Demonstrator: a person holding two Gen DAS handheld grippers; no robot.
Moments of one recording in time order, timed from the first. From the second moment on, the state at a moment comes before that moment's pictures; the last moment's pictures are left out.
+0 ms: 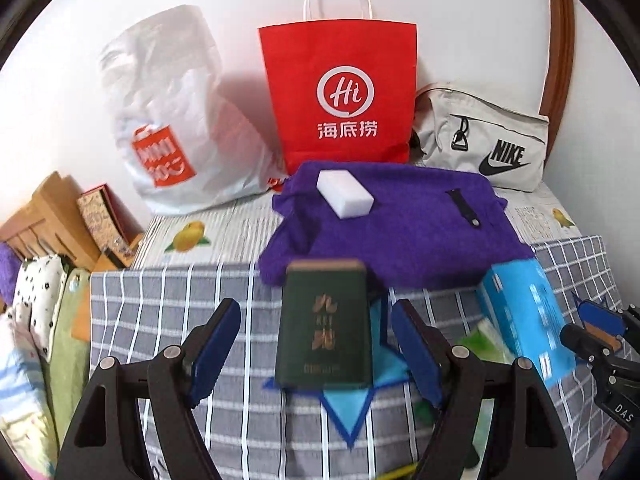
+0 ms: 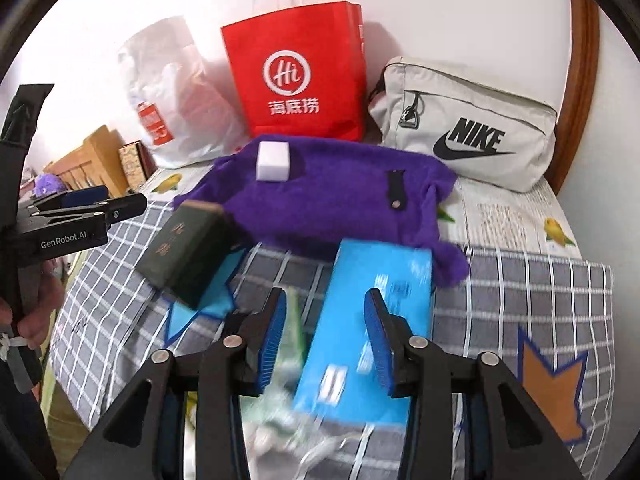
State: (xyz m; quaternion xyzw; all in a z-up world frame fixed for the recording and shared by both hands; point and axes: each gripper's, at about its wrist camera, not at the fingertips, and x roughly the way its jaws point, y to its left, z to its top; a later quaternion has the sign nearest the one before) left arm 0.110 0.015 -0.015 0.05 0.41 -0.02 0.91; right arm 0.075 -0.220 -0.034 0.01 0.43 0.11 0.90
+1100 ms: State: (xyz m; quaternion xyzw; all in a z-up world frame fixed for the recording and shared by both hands) left arm 0.015 0.030 -0.084 0.00 0.47 -0.05 0.88; right arm 0.011 -0.186 -0.124 -0.01 0.50 0.14 0.85
